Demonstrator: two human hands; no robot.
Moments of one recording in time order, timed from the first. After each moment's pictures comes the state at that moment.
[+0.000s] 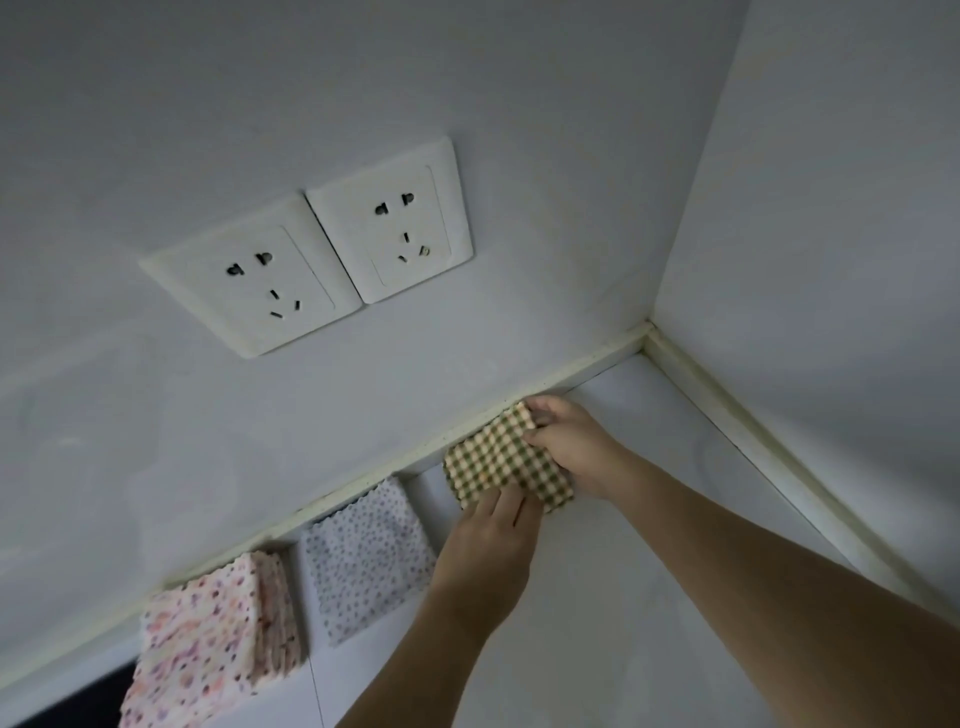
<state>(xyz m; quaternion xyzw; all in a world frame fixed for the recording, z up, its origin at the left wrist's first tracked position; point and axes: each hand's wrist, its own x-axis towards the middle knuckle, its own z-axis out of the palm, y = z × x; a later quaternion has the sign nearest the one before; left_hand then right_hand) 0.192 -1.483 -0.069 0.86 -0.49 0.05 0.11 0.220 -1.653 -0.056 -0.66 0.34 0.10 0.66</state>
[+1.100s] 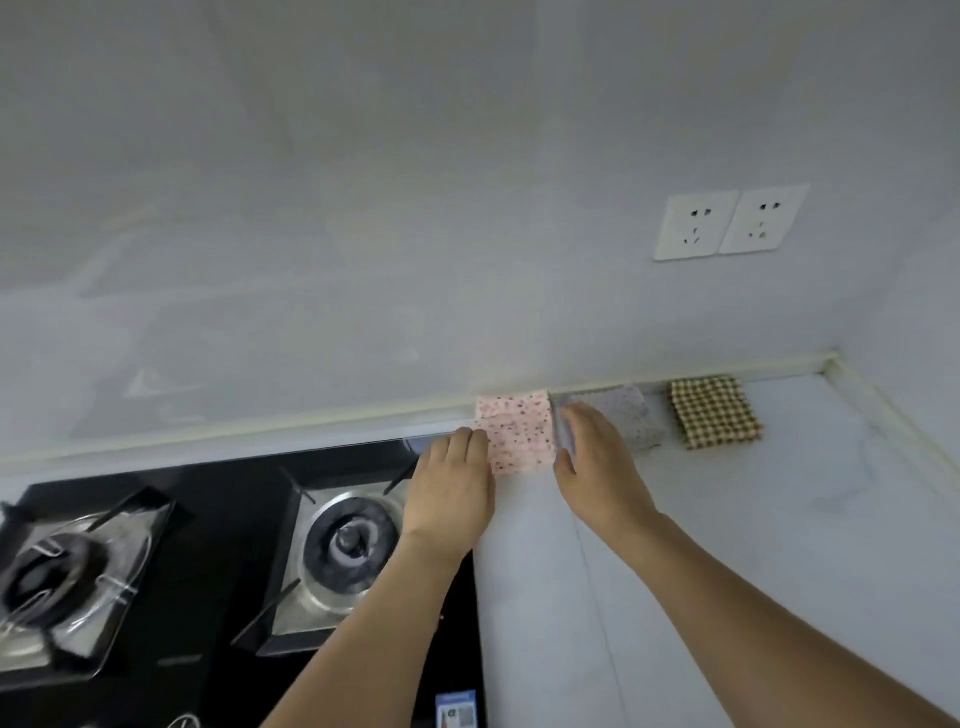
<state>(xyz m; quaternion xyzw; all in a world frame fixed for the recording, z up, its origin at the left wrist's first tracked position) 0.093 -1.136 0.045 0.97 -0.20 0.14 0.08 0.069 -1.318 0.063 -0.95 0.01 -0.12 0.29</state>
